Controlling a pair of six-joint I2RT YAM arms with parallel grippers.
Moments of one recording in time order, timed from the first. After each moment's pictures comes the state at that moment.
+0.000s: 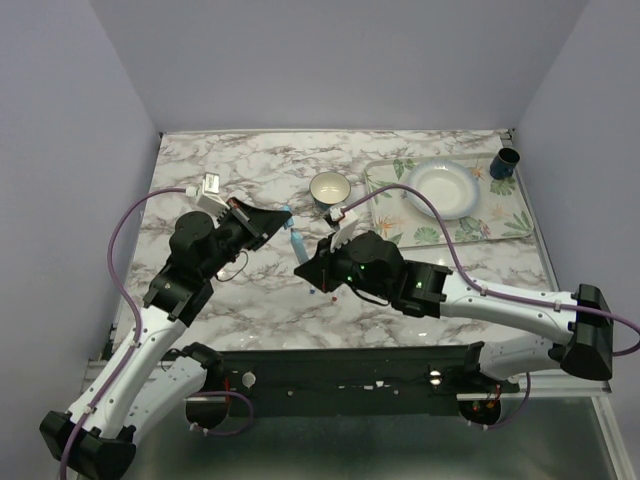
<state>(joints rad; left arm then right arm) -0.45 0.76 0.79 -0.13 0.16 -1.04 1.18 1.29 1.02 -0.05 0.19 0.50</state>
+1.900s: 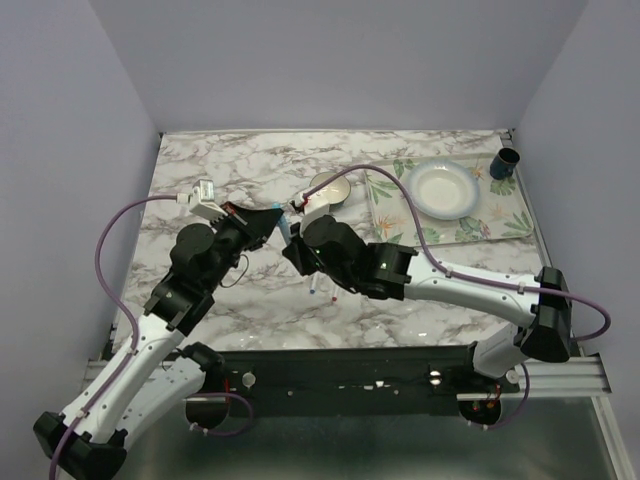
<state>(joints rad) -0.54 0.71 0.73 -0.08 -0.06 -0.92 1.20 1.52 1.33 -0.26 0.40 0.42</state>
